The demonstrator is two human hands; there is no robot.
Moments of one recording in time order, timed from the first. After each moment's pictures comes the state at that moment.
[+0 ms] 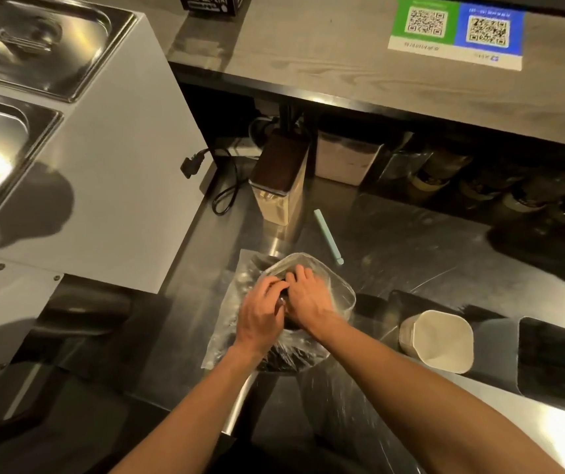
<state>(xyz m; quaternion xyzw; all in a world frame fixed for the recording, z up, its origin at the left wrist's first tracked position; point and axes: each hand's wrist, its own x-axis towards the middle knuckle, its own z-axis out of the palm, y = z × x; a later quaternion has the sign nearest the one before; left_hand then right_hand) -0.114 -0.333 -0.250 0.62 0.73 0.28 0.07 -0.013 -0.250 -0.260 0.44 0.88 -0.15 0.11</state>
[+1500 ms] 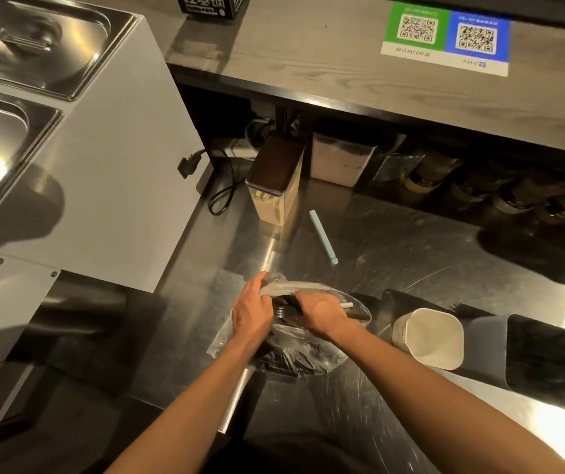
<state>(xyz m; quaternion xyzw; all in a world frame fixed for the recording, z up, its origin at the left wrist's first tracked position) -0.113 -0.325 -0.236 0.40 0.83 0.23 0.32 0.022 -0.251 -0.243 0.43 0.84 -0.27 0.20</state>
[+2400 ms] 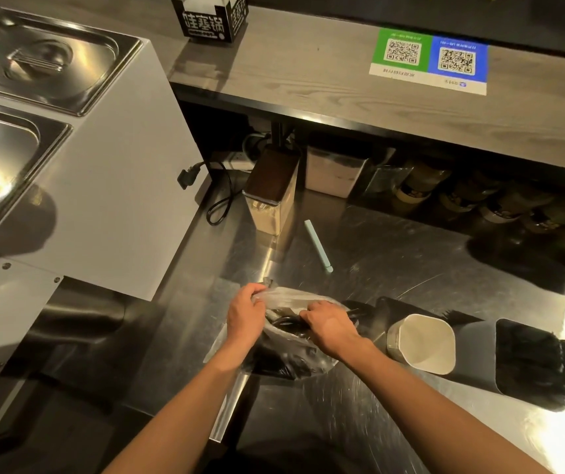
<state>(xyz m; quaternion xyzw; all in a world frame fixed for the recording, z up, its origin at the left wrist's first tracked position) -0.117 -0.322 -0.222 0.33 0.82 0.30 0.37 0.057 -0.262 -0.228 0.36 0.90 -0.19 0.17</state>
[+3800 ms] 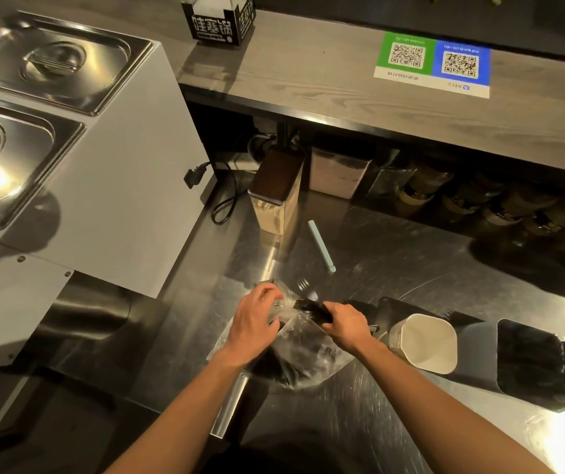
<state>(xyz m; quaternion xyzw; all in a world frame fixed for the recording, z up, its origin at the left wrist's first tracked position) -0.122 -0.342 -0.224 0.63 0.71 0.20 0.23 0.083 -0.258 -0.245 0.53 0.76 -0.35 0.11</state>
